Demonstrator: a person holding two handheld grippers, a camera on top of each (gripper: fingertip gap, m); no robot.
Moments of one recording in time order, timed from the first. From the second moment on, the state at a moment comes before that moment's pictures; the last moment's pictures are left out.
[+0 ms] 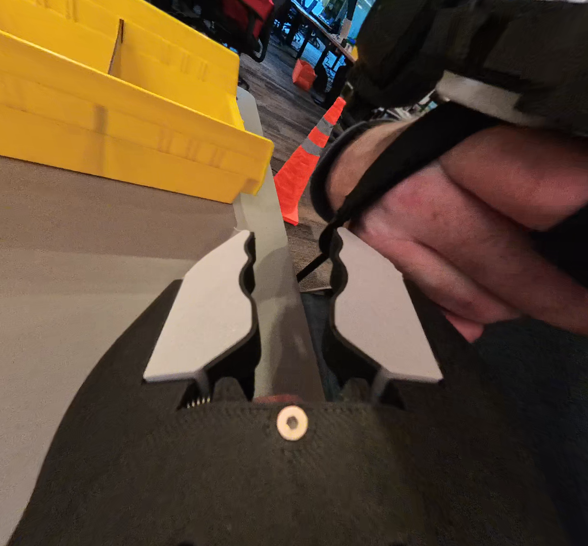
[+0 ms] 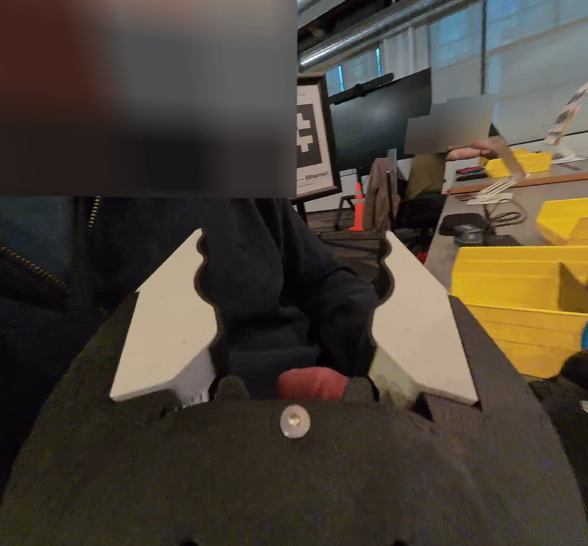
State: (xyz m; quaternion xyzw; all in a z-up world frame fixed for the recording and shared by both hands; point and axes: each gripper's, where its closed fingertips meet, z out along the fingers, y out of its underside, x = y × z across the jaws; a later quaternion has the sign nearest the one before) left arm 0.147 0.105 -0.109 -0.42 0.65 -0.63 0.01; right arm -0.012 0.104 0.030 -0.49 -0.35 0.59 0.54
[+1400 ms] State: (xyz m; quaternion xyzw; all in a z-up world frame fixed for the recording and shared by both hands) left arm 0.007 0.333 -0.059 -0.64 0.58 -0.19 0.46; right arm 0.173 0.186 -0.128 -0.83 -0.13 0.06 0.54
